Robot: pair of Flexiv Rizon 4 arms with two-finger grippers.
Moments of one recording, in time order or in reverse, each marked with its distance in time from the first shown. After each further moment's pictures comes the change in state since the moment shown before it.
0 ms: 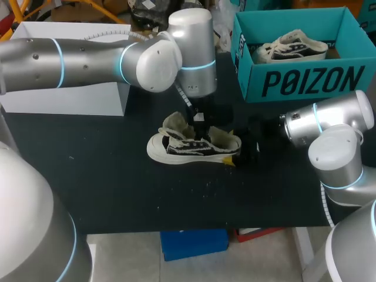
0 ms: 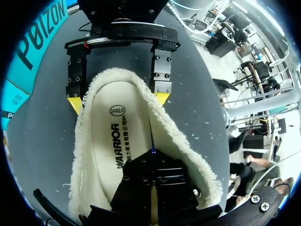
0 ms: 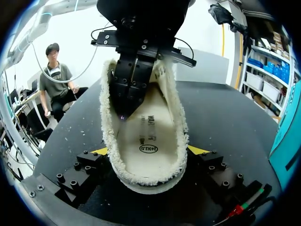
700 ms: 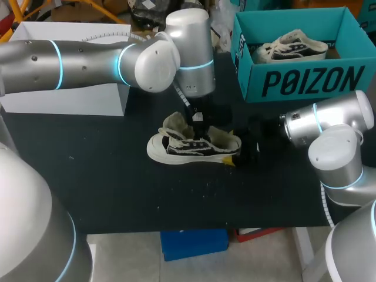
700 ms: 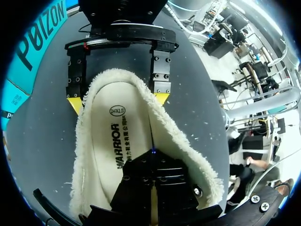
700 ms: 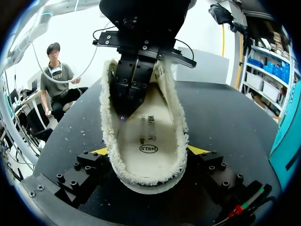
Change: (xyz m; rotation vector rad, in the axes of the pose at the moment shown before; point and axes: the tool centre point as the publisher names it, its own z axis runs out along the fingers) left arm -0.001 0.001 0.000 0.018 0.003 -0.015; right arm 0.000 0.000 0.000 0.000 0.000 0.000
